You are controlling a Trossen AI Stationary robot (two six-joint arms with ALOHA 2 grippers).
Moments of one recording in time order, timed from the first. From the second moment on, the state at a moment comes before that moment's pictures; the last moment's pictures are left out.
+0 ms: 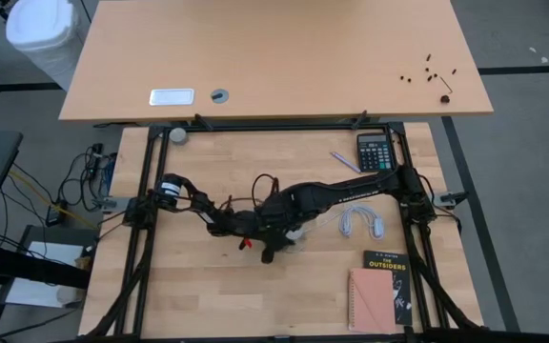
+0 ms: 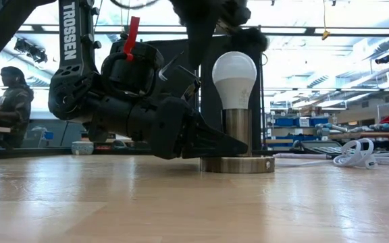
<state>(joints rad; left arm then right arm) -0.12 2.22 0.78 1.21 -0.02 0.01 0.17 2.08 1.96 -1.23 0.08 0.86</state>
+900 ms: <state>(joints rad) -0.12 2.22 0.78 1.21 -0.03 0.00 0.23 2.08 1.84 -1.57 0.00 1.23</state>
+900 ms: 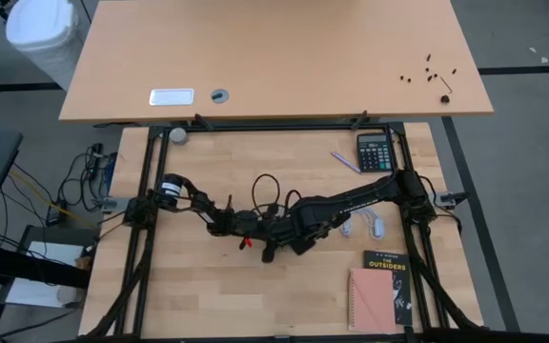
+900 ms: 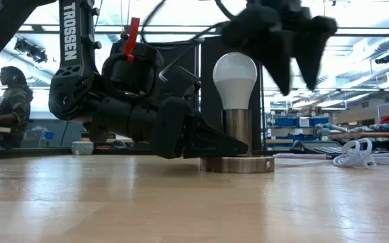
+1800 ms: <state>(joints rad) -0.12 2.22 0.78 1.21 -0.03 -0.01 0.29 2.07 1.87 -1.38 0.29 1.05</state>
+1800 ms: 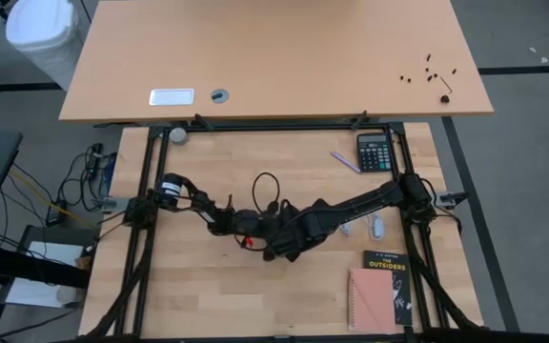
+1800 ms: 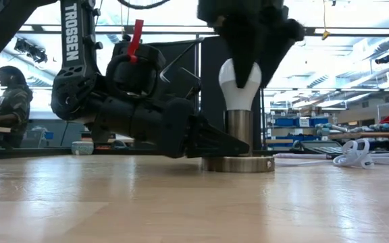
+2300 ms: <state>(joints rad) -0.13 2.22 0.78 1.21 -0.01 0.00 0.36 2.07 1.86 -1.57 0.30 1.13</state>
